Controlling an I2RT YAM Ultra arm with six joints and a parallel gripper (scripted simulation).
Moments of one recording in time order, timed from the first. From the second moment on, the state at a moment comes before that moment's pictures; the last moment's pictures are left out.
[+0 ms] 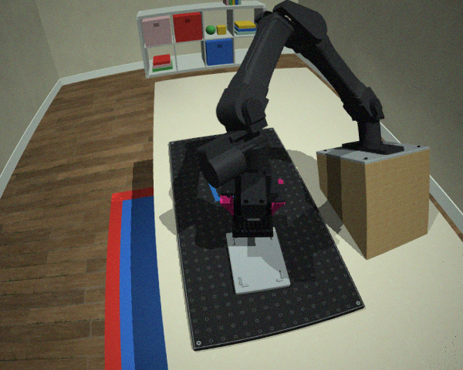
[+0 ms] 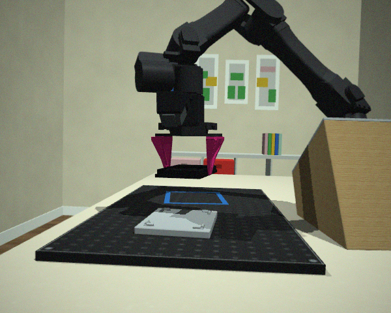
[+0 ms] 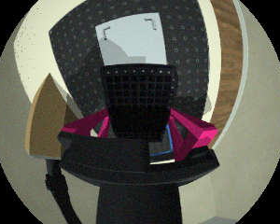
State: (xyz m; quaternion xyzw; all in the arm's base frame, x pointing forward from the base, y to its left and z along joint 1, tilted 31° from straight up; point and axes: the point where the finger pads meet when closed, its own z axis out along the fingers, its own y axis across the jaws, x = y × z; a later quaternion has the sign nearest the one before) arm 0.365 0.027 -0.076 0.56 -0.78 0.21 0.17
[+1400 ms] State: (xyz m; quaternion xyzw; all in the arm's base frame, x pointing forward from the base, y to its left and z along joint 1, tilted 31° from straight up) arm 0.354 -0.076 -0.018 0.56 -0.79 0.21 0.17
